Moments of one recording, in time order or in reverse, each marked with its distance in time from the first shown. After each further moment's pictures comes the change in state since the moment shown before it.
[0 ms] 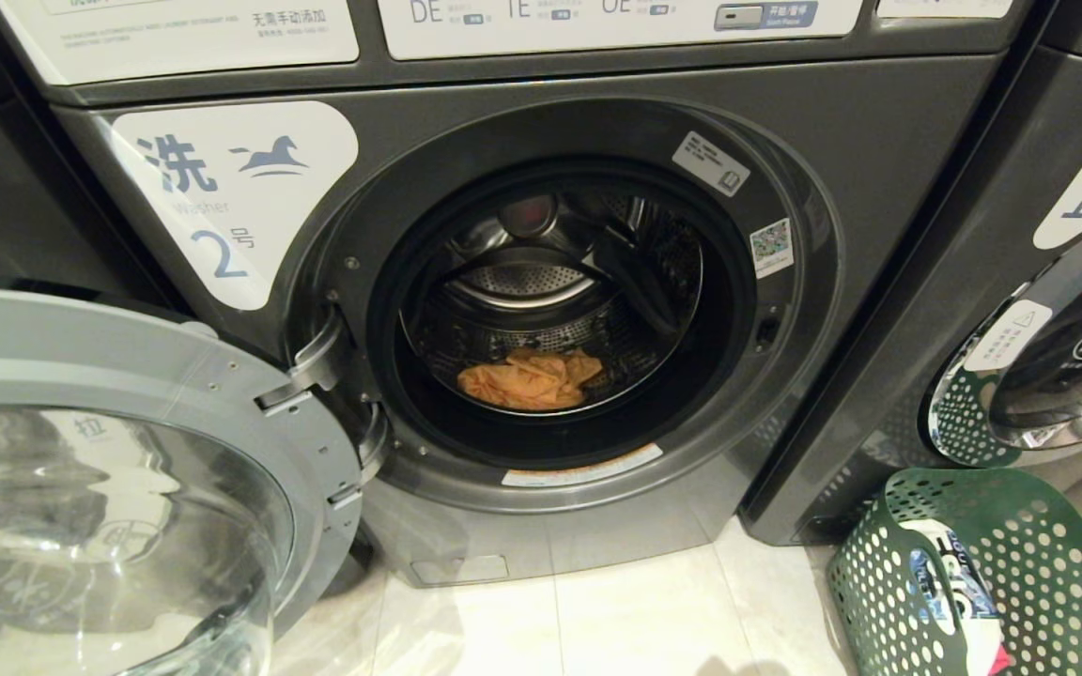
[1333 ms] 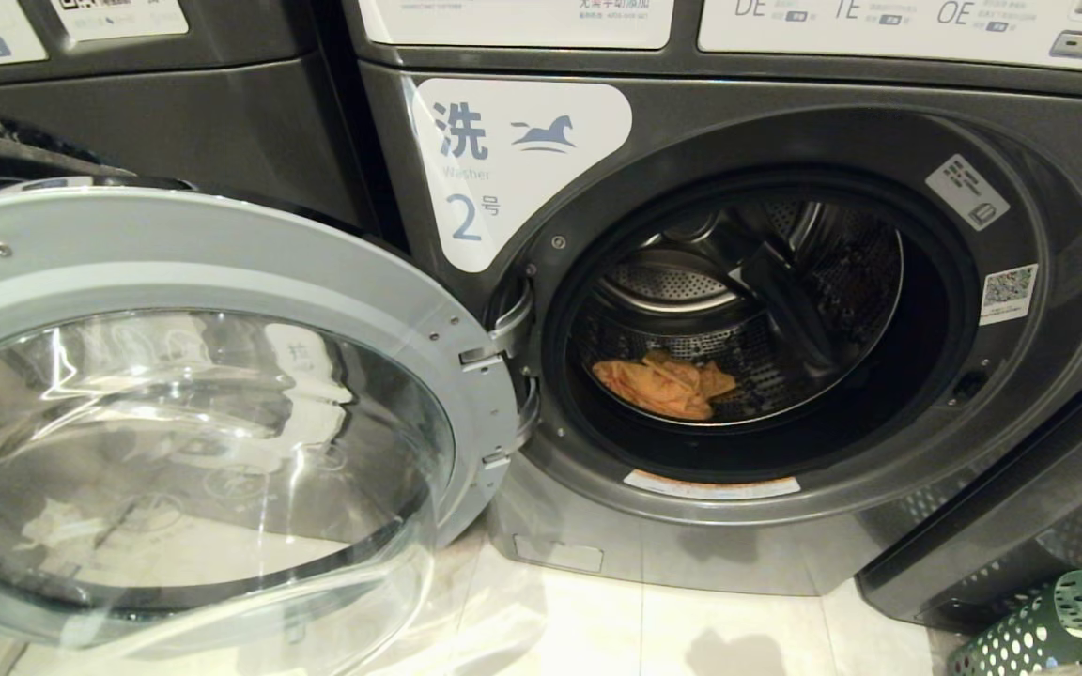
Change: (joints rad) left arm 0.000 0.000 0.000 0.000 0.000 0.000; right arm -0.029 0.047 -0.030 -0.026 -0.015 0.041
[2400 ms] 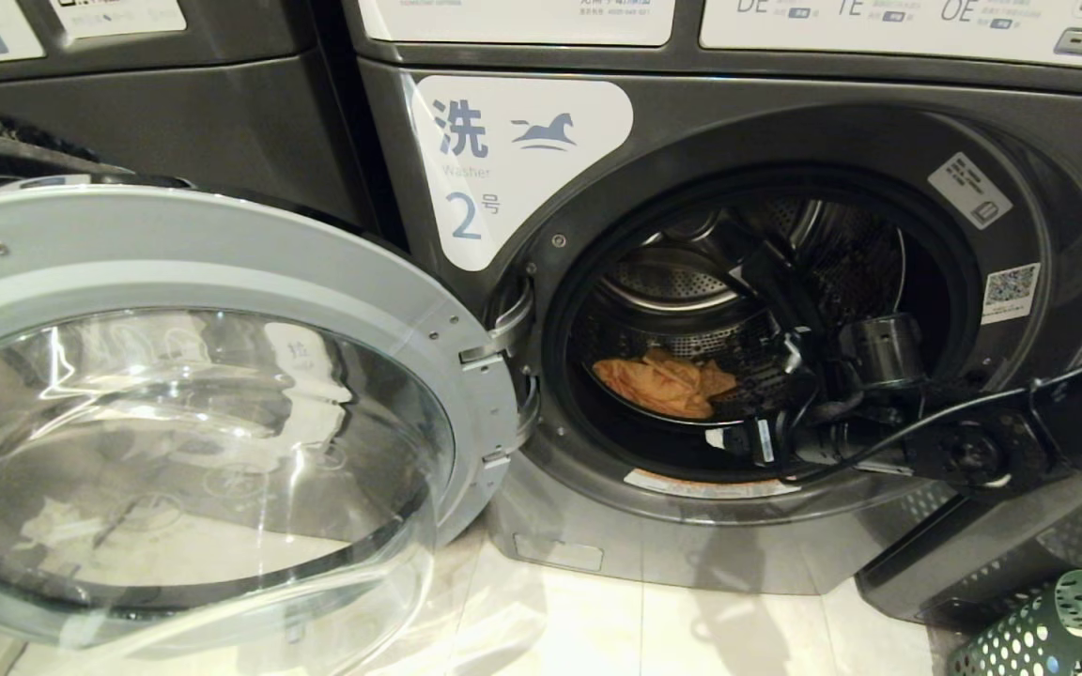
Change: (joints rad) left arm 0.000 0.000 0.000 0.000 0.000 0.000; right arm 0.008 1.023 -0.475 -0.823 -0.234 0.254
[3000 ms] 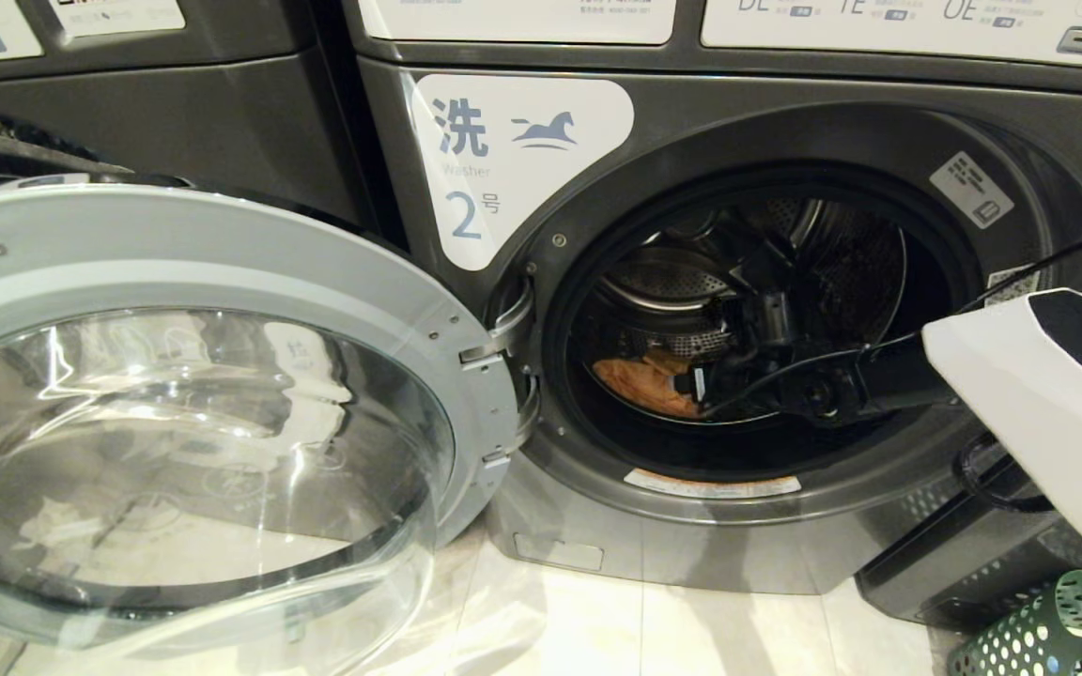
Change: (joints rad) left arm 0.000 0.000 0.000 0.000 0.000 0.000; right arm 0.001 0.389 -0.616 0.122 -0.140 0.004
